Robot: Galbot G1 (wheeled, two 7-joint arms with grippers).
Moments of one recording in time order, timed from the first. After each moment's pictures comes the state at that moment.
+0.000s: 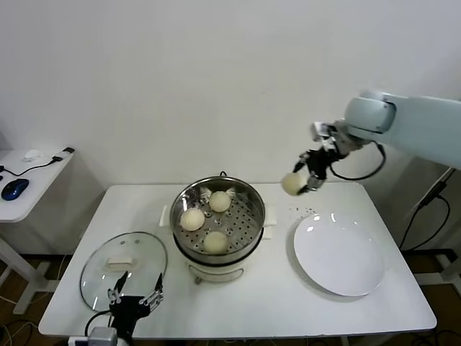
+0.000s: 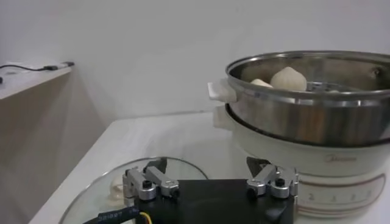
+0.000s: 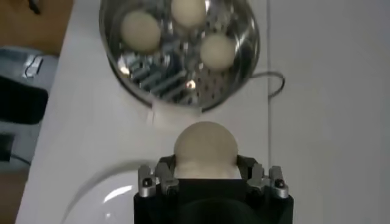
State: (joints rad) left arm 1.80 -1.44 -0.57 -2.22 -0.07 0.28 -0.07; right arm 1.01 0.91 -1.71 1.45 0.85 -0.31 -0.90
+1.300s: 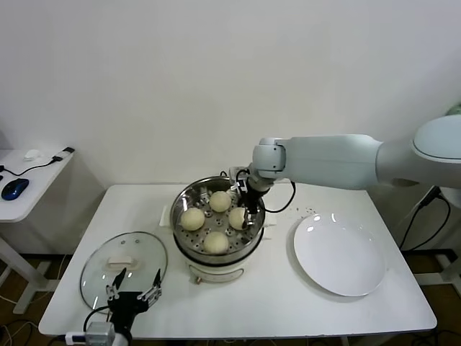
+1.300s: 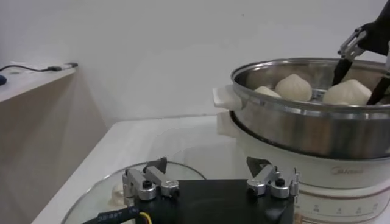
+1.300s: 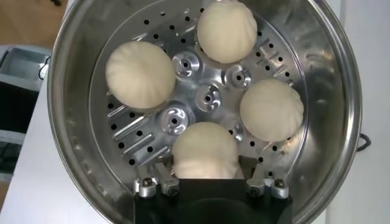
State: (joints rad) left arm 1.78 -1.45 -0.58 -2.22 -0.09 0.30 -0.06; right arm 0.71 1.26 -1.70 1.25 0.87 -0.38 -0.77
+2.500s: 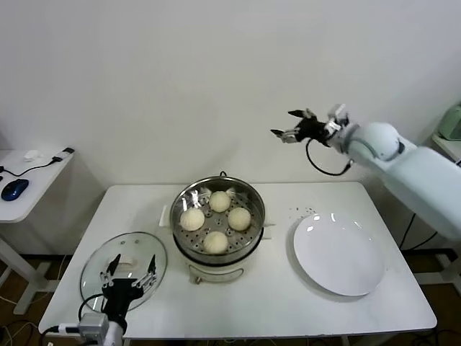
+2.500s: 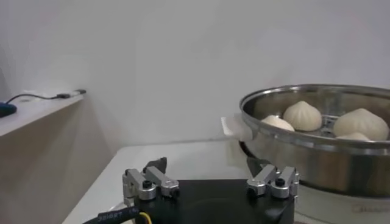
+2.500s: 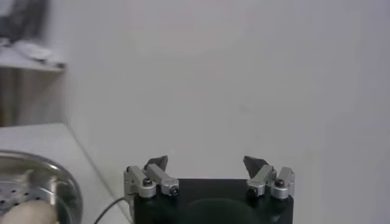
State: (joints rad) left arm 1.72 -1.42 -0.61 -2.21 -0.10 0.25 -0.06; right arm -0.04 0.67 -0.46 1.46 0.86 -0.26 -0.21
